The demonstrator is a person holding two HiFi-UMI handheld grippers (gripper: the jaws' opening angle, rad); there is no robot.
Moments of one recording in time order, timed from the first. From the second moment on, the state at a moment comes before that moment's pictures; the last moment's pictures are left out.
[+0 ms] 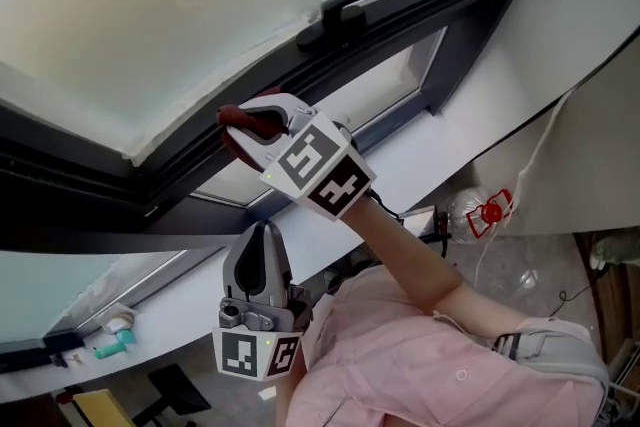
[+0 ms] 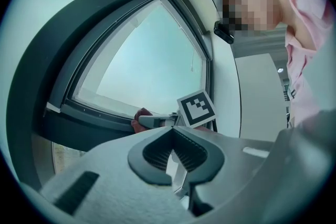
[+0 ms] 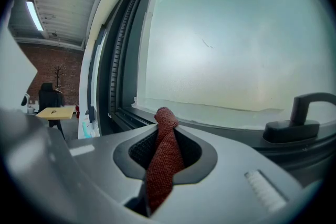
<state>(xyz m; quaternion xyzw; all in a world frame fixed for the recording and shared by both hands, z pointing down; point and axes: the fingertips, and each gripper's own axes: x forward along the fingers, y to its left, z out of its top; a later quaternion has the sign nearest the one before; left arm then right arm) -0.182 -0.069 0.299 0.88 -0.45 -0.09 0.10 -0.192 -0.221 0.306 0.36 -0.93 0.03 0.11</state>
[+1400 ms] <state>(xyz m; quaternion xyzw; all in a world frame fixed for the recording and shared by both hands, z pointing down) -0.166 -0.051 0.324 0.86 -0.50 0.07 -0.02 -0.180 -0.224 0.303 0.35 -0.93 -0.02 0.13</state>
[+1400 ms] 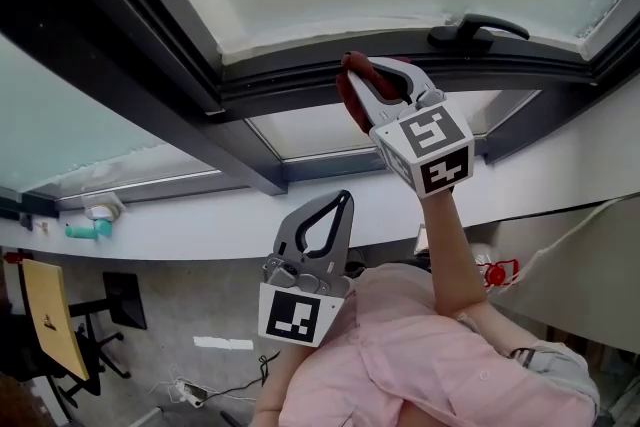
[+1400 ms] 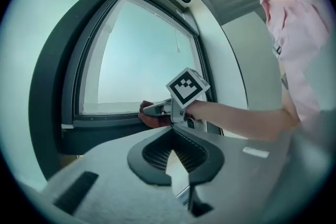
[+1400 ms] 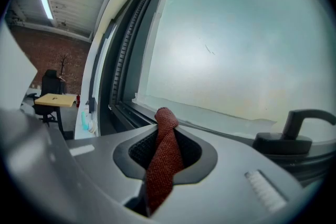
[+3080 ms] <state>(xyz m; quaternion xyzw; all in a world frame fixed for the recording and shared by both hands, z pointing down) -0.202 -0.065 0.339 0.90 -0.44 0.02 0.08 -0.157 -0.235 0.299 0.36 -0.92 -0.04 0.16</state>
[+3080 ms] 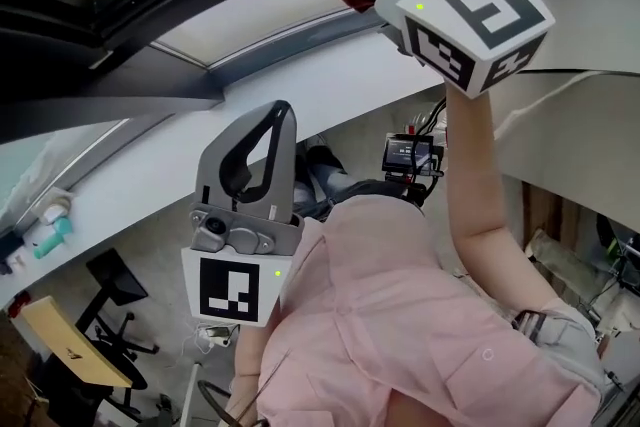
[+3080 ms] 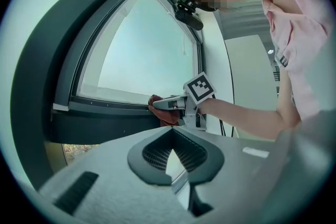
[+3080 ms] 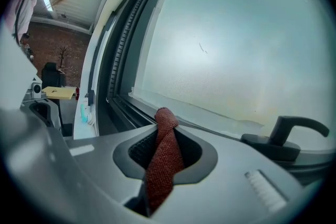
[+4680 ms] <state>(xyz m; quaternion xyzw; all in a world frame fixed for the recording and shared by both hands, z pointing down) -0.204 -0.041 0.307 0.90 -0.43 0.00 0.05 -0.116 -0.242 0.296 0.38 -0.90 -0.04 0.18</state>
